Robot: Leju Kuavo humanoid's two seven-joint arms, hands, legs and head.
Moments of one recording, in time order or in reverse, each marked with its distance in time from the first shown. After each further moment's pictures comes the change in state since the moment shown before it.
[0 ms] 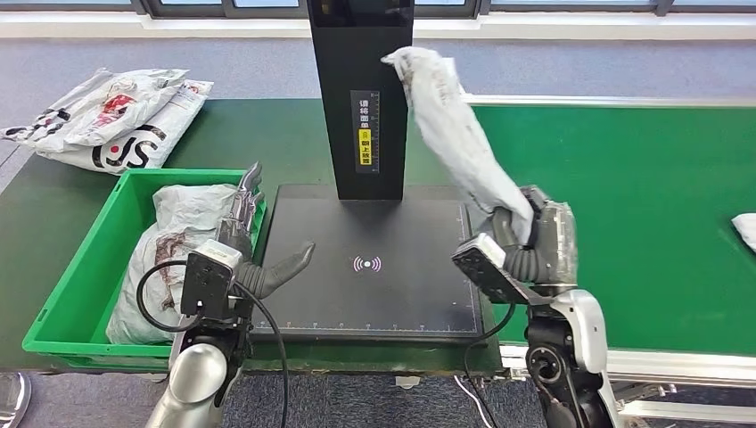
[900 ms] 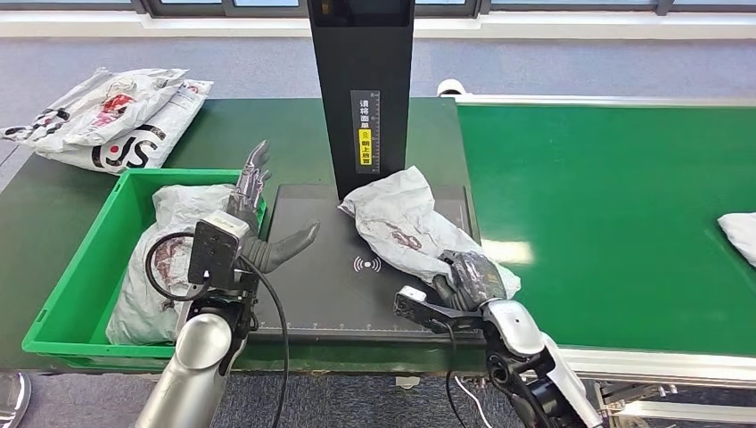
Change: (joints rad) left arm -0.115 0.008 -0.003 0.097 0.040 -0.005 -0.007; right arm -0.123 -0.100 0.256 0.463 0.113 0.171 0.137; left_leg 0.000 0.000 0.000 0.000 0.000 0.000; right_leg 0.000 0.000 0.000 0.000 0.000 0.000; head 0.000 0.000
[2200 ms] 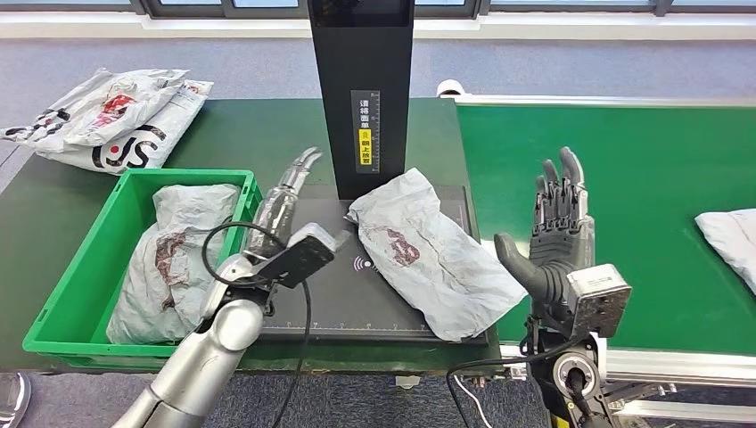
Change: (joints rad) left arm -0.163 0.045 -0.132 0.241 -0.401 0.011 0.017; right arm 0.159 0.040 -0.203 -0.516 -1.035 -0.269 -0.480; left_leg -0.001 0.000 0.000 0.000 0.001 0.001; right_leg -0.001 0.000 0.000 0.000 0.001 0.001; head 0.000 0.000
